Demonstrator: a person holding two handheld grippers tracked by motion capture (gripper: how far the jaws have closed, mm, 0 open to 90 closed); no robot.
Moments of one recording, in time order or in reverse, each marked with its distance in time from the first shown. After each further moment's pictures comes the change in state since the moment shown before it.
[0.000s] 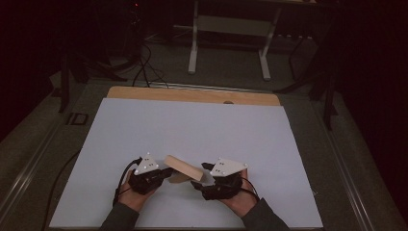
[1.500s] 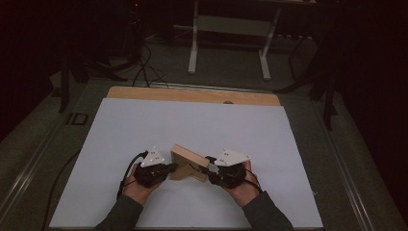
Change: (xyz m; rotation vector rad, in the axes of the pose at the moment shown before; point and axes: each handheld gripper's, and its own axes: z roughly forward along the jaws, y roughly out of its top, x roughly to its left) left arm 0.002 0.019 0.010 0.017 -0.030 0.019; right arm -0.025 0.001 0.001 0.021 -0.105 0.016
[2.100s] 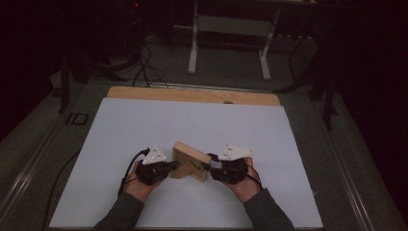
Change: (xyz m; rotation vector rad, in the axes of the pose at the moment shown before) left arm 0.001 0.009 0.002 0.000 -0.001 0.019; right arm -0.014 -0.001 0.002 -0.012 0.023 0.060
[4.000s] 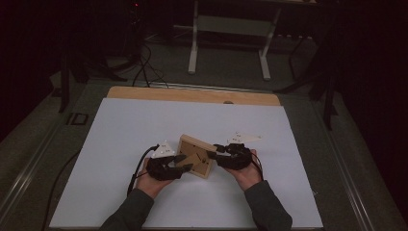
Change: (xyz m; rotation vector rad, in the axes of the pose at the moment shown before) left arm 0.000 0.012 0.027 -0.043 -0.081 -0.060; right arm -0.045 -0.003 0.011 -0.018 0.015 0.210
